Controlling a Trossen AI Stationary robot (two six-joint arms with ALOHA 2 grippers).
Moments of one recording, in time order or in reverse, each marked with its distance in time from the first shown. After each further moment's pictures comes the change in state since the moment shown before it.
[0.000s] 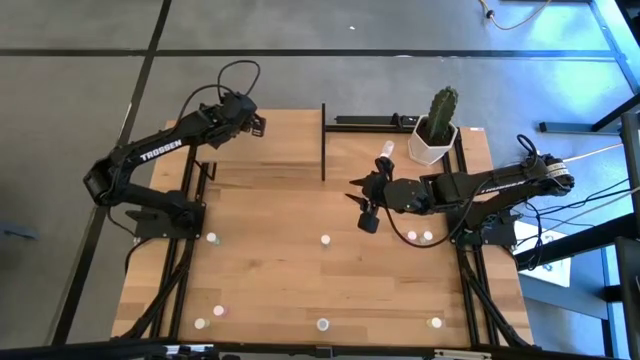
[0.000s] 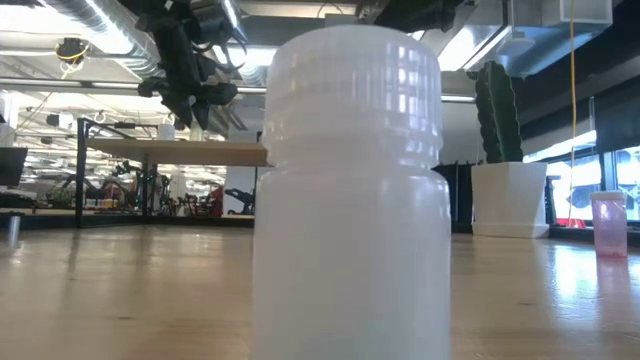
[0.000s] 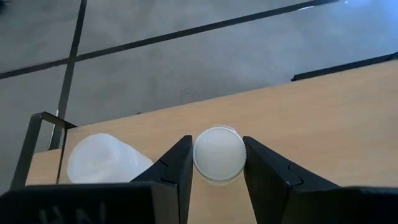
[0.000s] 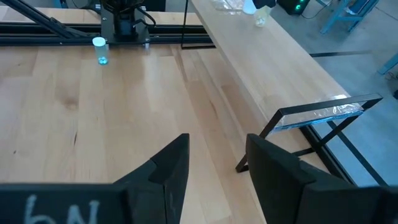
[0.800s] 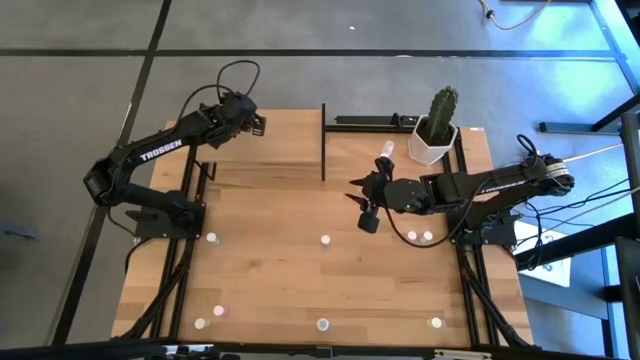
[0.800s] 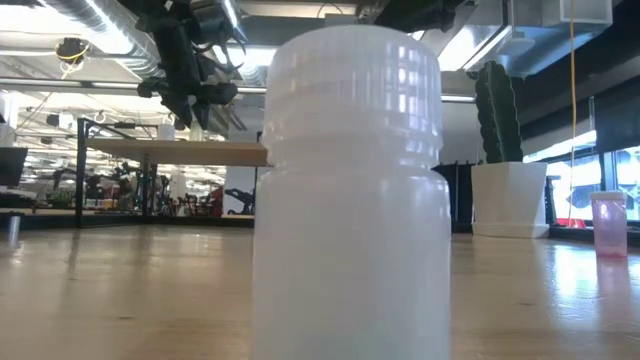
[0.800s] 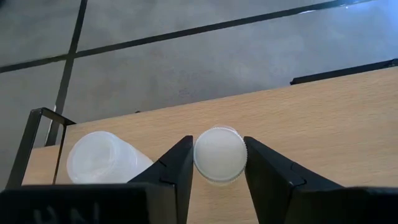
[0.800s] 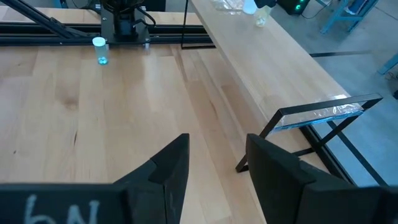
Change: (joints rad) left arm 0.000 0.000 0.000 0.000 -0.001 -0.028; right arm 0.000 0.000 0.000 0.000 0.000 0.000
